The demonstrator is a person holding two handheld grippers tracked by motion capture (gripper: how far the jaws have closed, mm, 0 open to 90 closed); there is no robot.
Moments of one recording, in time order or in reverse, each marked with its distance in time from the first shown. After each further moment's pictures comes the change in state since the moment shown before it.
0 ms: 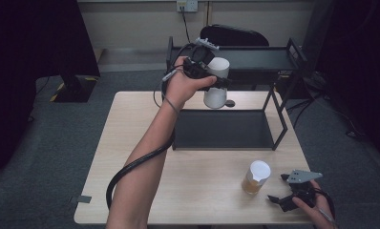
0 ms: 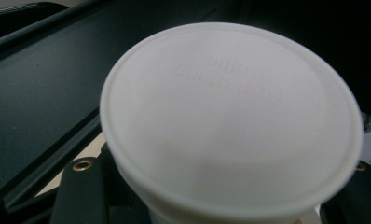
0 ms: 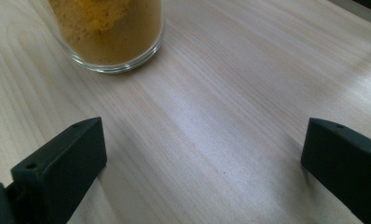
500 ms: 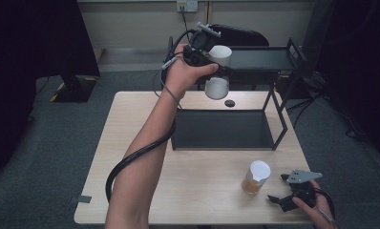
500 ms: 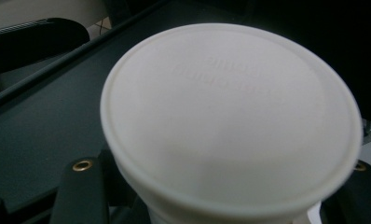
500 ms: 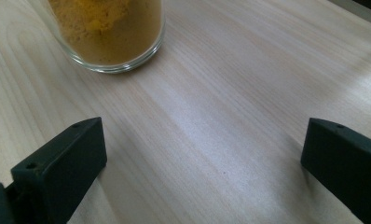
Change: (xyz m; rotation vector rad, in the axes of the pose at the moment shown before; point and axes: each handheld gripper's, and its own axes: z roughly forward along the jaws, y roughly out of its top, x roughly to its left) left arm -0.001 0.024 -0.014 -0.011 0.013 0.009; right arm 0.000 0.000 0.000 0.000 0.000 -0.001
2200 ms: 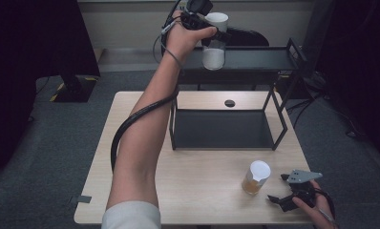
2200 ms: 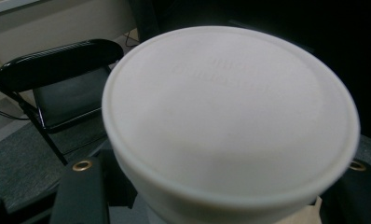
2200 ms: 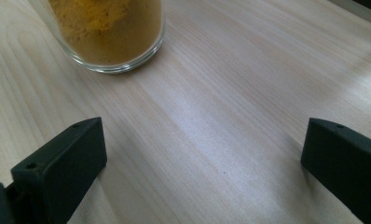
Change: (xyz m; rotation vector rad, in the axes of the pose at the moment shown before) left arm 0.044 0.050 0.000 -0.032 0.080 -0.051; right arm 0.000 0.000 0.000 -0.001 0.000 0.004
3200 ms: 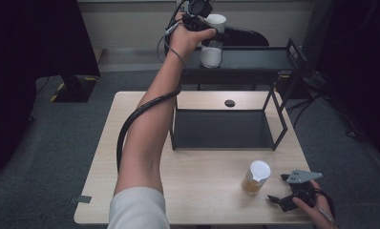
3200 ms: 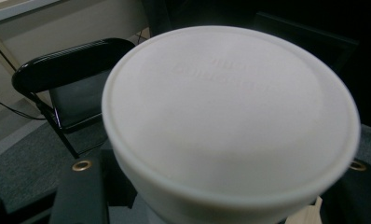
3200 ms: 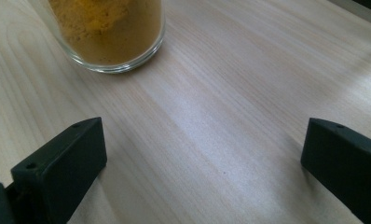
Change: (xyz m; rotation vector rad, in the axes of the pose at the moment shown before) left arm 0.009 -0.003 0.020 0.007 0.046 0.020; right arm 0.000 0.000 0.000 0.000 0.000 0.000
